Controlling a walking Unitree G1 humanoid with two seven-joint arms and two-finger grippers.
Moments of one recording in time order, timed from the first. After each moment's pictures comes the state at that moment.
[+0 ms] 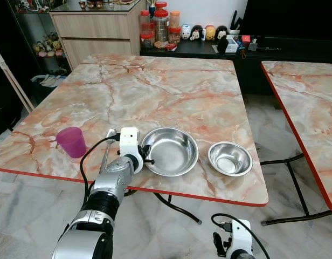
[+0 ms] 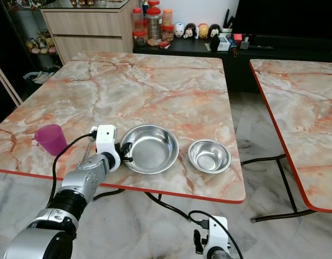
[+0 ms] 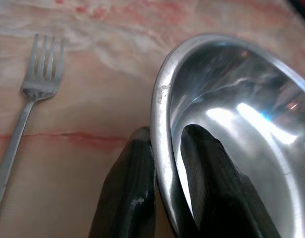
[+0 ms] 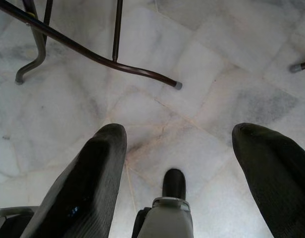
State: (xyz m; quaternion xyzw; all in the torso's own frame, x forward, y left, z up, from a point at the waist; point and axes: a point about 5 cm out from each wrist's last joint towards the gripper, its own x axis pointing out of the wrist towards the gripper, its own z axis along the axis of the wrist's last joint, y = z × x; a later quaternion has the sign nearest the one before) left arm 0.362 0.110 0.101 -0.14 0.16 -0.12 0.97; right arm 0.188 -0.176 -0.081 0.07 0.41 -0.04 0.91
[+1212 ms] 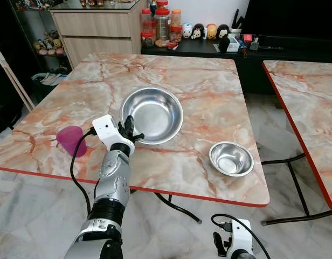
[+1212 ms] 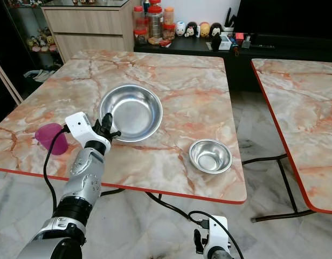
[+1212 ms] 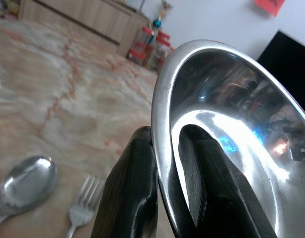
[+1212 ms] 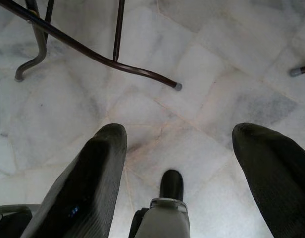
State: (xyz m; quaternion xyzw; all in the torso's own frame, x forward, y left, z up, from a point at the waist) left arm 0.359 0.132 0.143 -0.23 -0.09 0.00 0.97; right arm 0.188 -0.178 -0.080 0.06 0.41 -0.03 0.91
